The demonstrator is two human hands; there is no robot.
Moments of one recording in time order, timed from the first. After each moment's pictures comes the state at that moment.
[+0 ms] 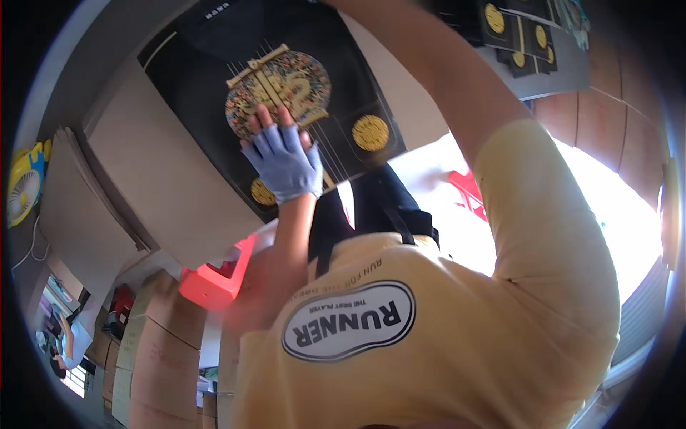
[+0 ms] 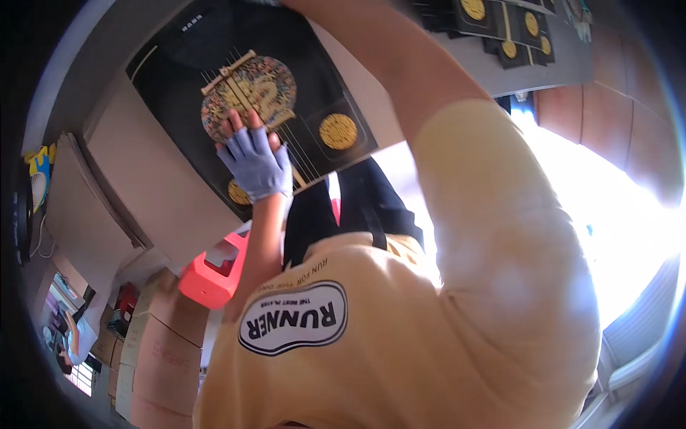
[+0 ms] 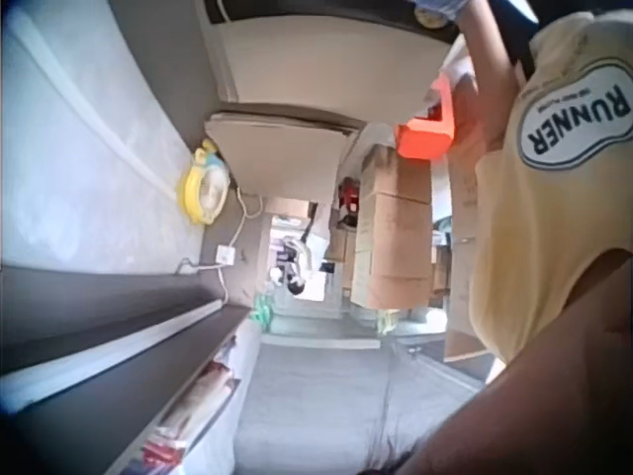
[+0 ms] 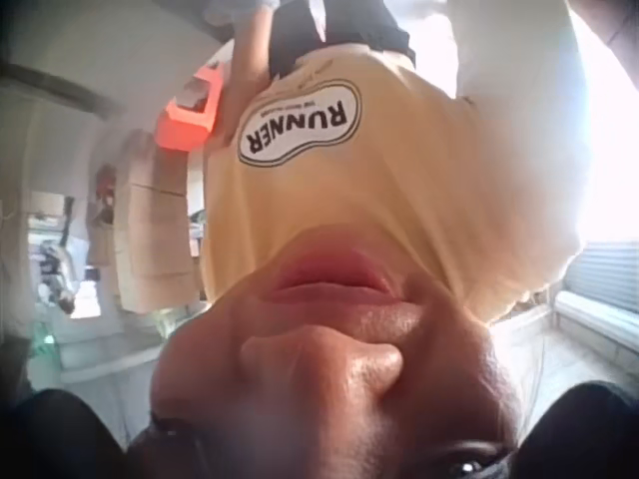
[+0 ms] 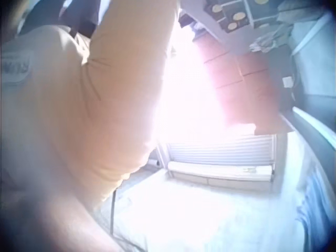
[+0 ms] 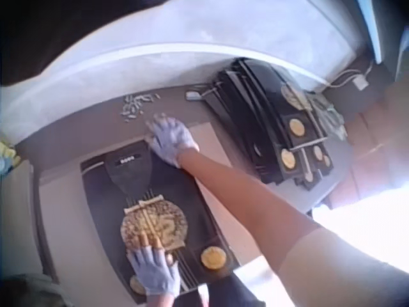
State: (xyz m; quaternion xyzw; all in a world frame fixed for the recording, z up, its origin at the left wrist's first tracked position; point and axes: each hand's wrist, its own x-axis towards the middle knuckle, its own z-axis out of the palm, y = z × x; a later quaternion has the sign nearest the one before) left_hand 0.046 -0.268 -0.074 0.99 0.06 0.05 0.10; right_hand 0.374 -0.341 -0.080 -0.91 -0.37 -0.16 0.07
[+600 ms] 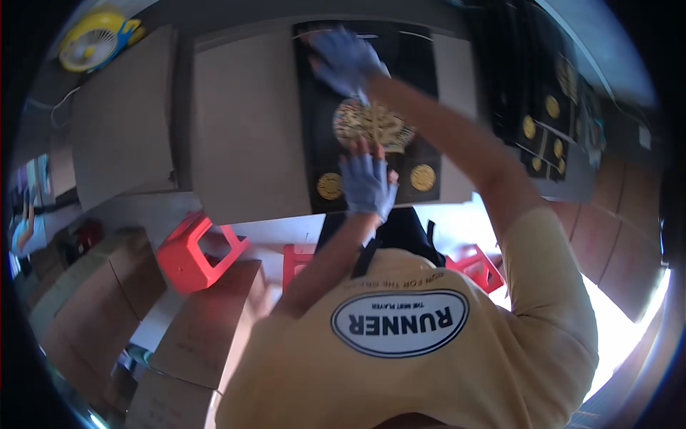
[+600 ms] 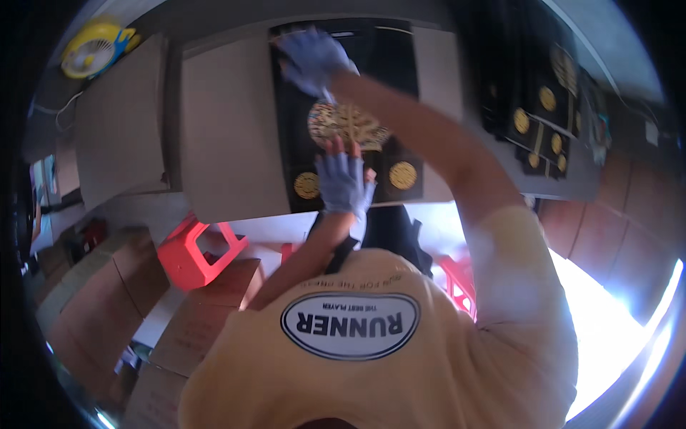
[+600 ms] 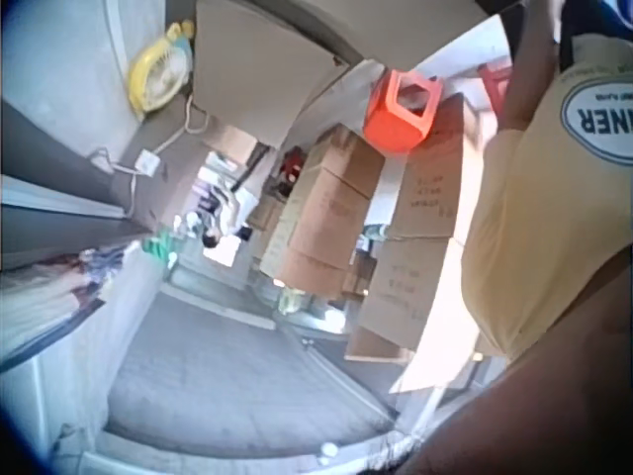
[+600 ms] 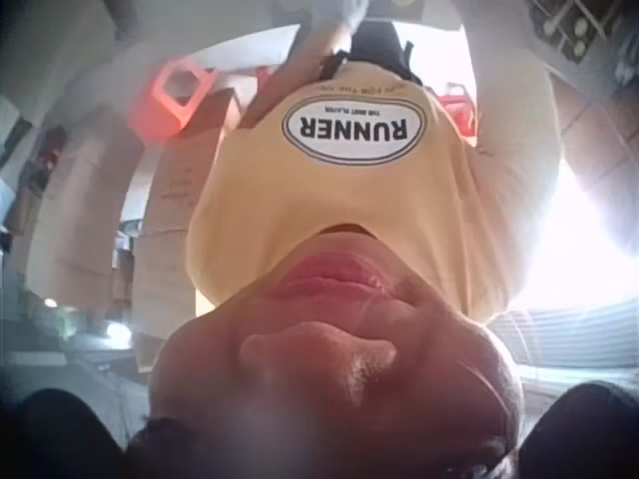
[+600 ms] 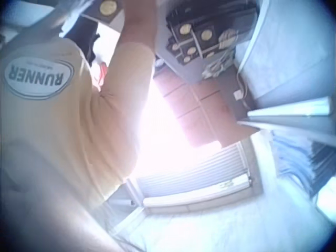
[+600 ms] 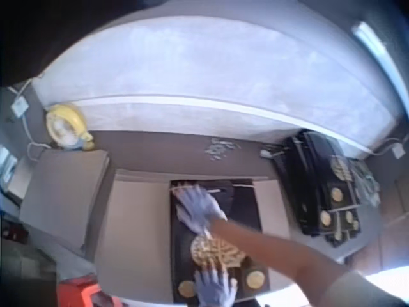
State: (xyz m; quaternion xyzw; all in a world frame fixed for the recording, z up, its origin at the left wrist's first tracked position) left_hand 0.022 -0.298 -0.077 0.96 0.15 0.09 0.23; right_hand 0.247 -0.215 -0.031 -0.85 -0.51 -0.05 0.16
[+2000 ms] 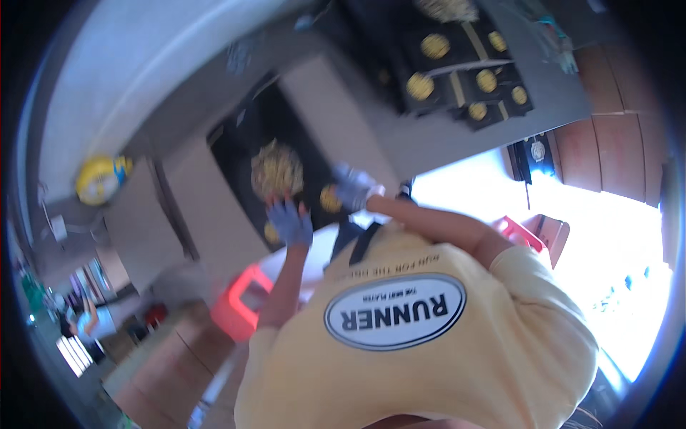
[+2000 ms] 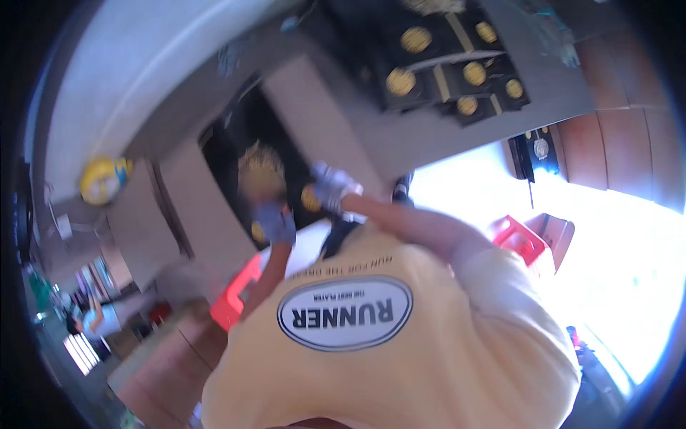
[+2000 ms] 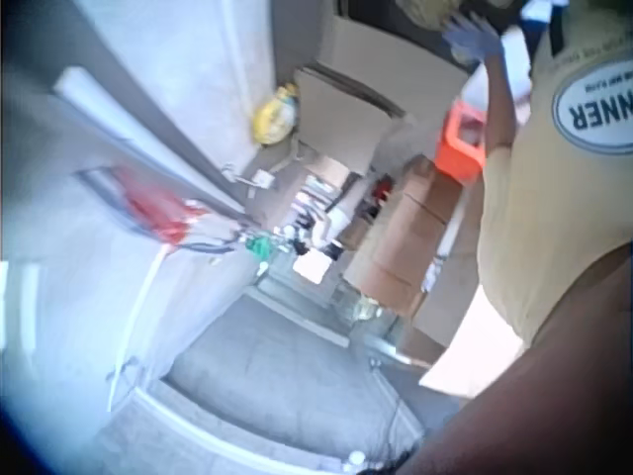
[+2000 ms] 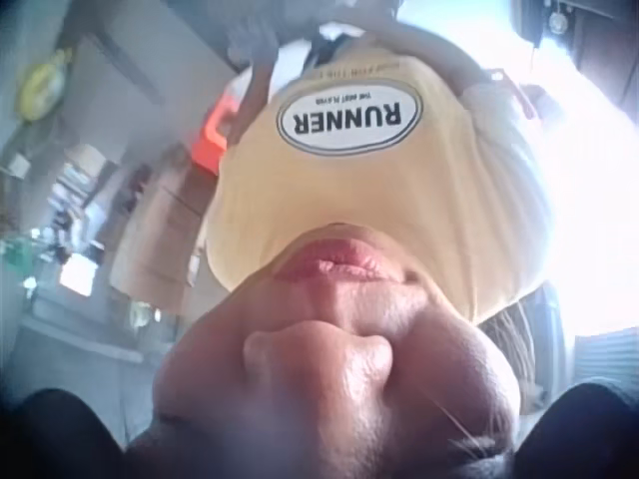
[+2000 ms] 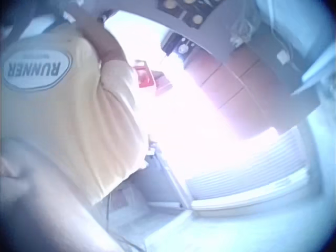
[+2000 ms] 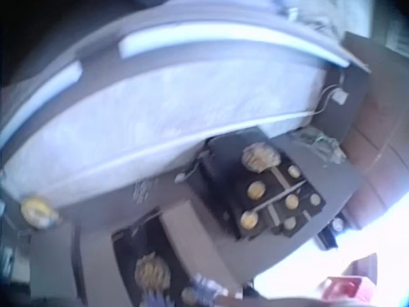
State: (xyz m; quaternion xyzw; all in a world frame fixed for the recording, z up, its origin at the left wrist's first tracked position) left_hand 0.002 -0.284 -0.089 0.99 0.07 0.13 0.09; right_hand 0.120 -0.483 -0.024 -0.91 -0.14 0.26 0.30
